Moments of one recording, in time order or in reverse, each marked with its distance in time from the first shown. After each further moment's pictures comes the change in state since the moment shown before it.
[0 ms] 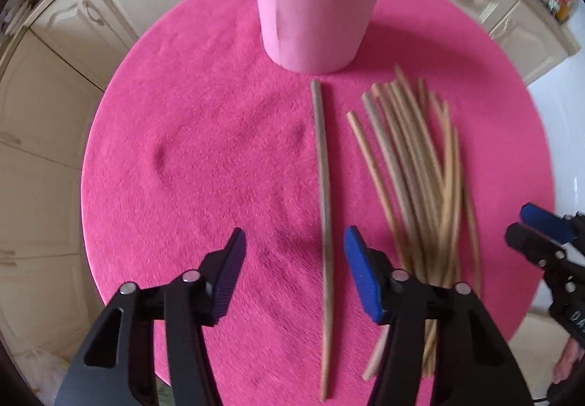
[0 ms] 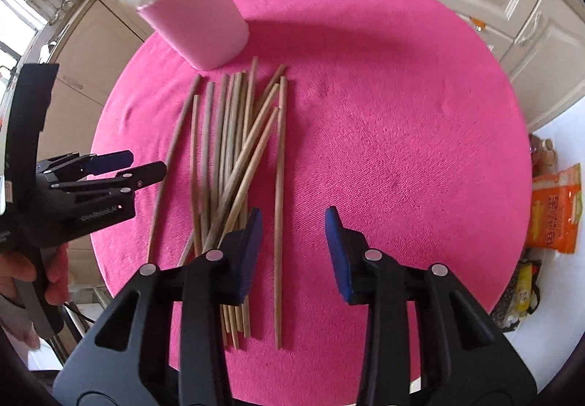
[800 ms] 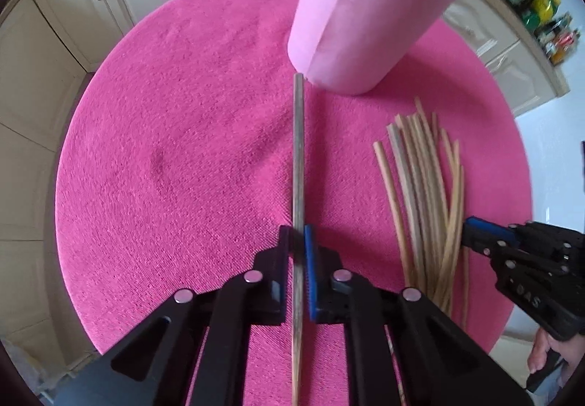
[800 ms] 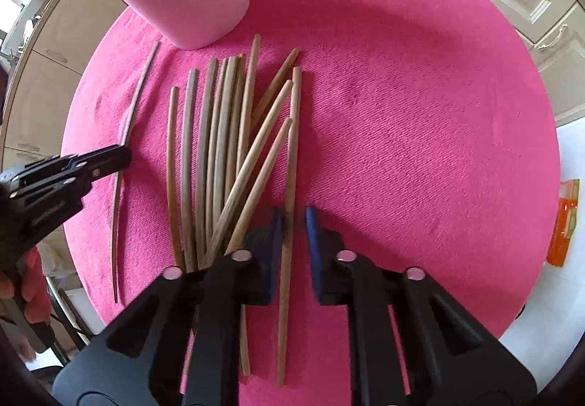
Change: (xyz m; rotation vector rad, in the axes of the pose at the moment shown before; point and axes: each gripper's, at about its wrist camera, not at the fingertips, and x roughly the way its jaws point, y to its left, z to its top) left arm 0.016 0.038 0.027 -0.129 -0.062 -0.179; right arm 0.047 0.019 0.038 -0.052 0.122 -0.058
